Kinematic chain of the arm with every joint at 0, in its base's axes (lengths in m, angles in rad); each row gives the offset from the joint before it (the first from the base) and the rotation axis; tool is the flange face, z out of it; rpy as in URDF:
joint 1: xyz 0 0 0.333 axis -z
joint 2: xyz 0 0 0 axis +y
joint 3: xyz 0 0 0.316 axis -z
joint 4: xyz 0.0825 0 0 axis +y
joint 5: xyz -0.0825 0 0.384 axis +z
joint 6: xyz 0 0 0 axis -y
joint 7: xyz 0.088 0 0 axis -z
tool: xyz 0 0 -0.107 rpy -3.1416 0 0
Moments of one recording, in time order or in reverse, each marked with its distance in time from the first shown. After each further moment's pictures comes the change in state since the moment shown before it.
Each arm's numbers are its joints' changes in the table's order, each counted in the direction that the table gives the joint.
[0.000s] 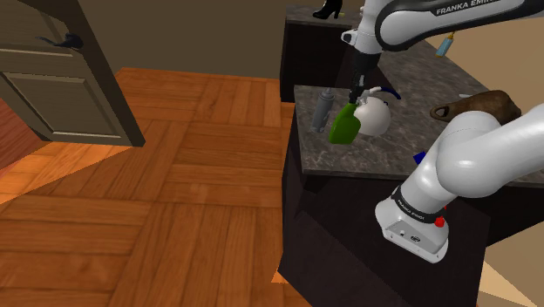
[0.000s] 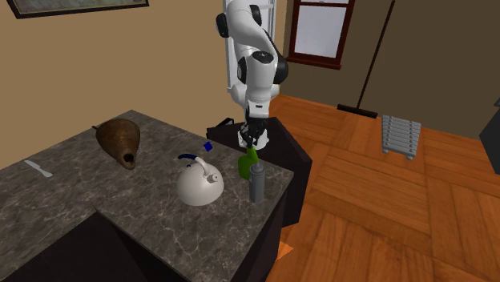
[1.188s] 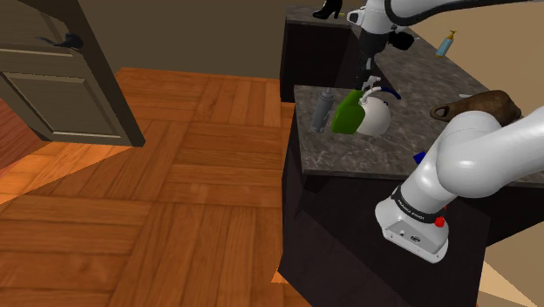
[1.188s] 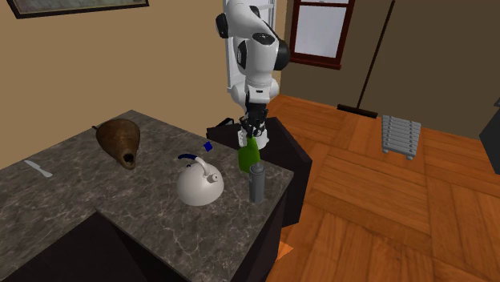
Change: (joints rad) arm -0.007 -0.043 -0.032 -0.104 0.027 -0.147 -0.013
